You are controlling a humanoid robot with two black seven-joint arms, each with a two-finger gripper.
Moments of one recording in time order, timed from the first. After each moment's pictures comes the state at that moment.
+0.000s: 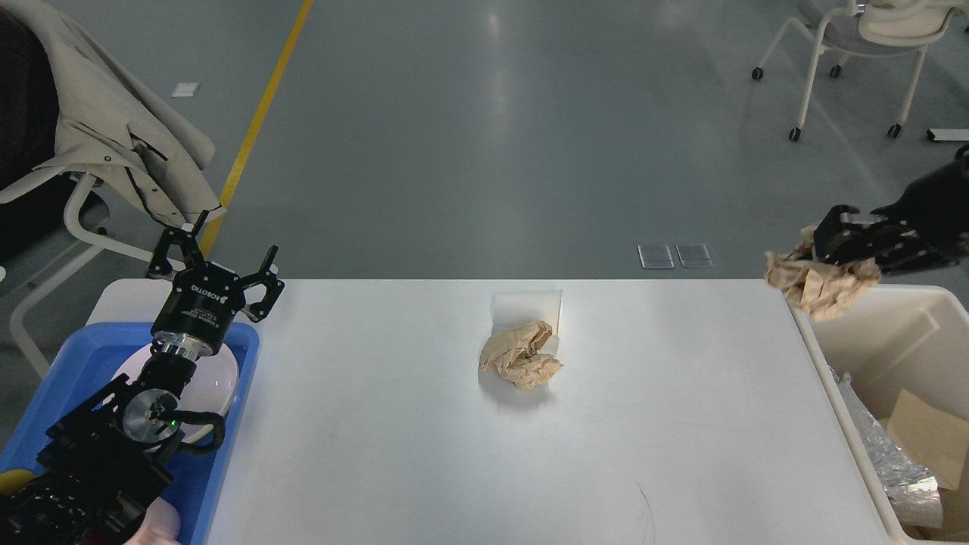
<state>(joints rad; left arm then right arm) -0.62 0.22 -0.87 -0.33 -0.08 -0.78 -0.38 2.01 -0.92 -0.89 1.28 -0.62 0.83 0.05</state>
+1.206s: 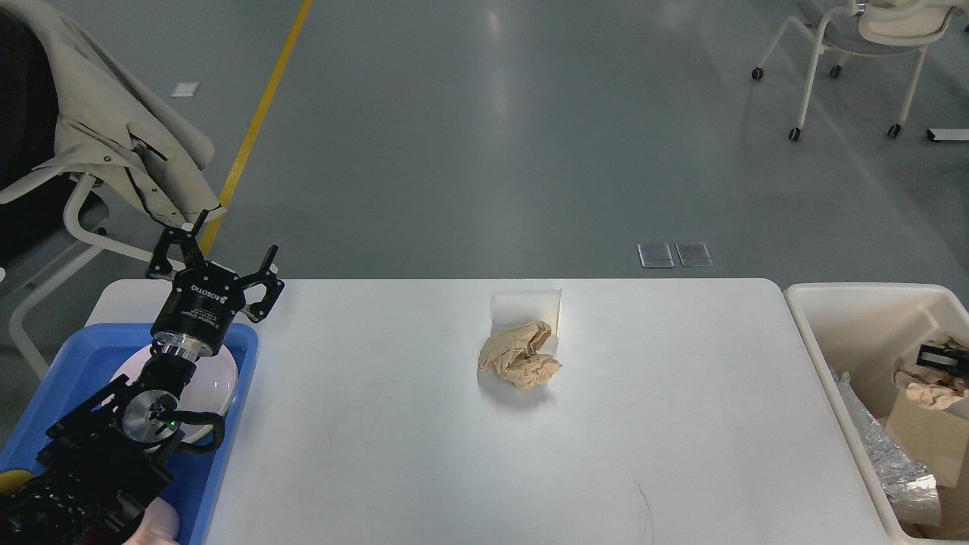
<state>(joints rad) -0.62 0.22 -0.87 -0.33 -0.08 -0.78 -0.39 0.88 -0.60 -0.86 0.31 -0.48 0.11 0.14</state>
